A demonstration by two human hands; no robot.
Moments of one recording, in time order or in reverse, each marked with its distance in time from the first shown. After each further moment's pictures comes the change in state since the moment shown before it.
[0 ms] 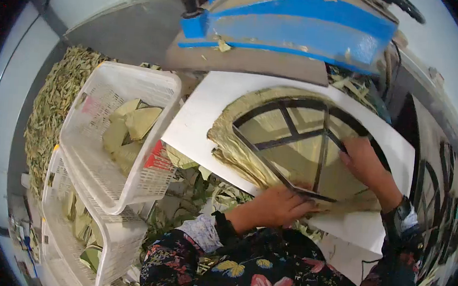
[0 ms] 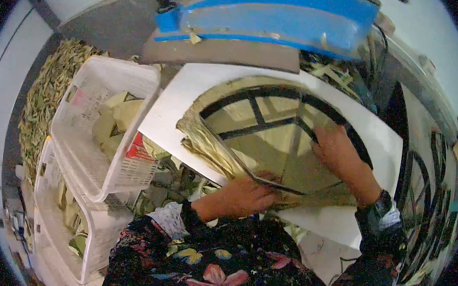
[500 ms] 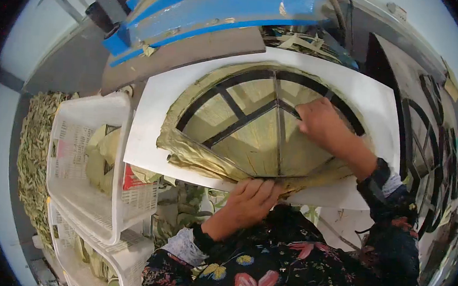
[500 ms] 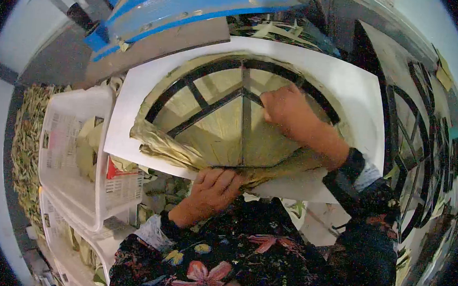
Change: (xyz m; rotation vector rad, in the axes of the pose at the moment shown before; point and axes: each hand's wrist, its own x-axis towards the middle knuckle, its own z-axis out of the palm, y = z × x) left_hand -0.006 0.024 -0.005 0.320 -0.016 -0.054; right_hand -0.003 -0.004 0.035 -0.036 0.112 0.049
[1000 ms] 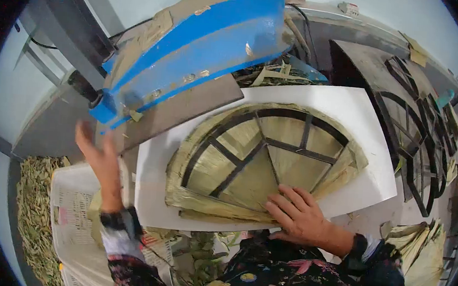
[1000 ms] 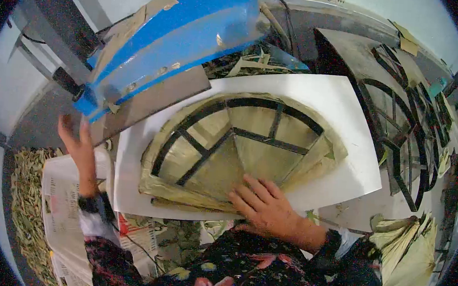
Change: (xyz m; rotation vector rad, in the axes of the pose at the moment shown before) left_hand 0.037 -0.297 -0.116 -0.055 0.643 -0.545; right_hand -0.061 -0.144 -0.027 0.192 0.162 0.062
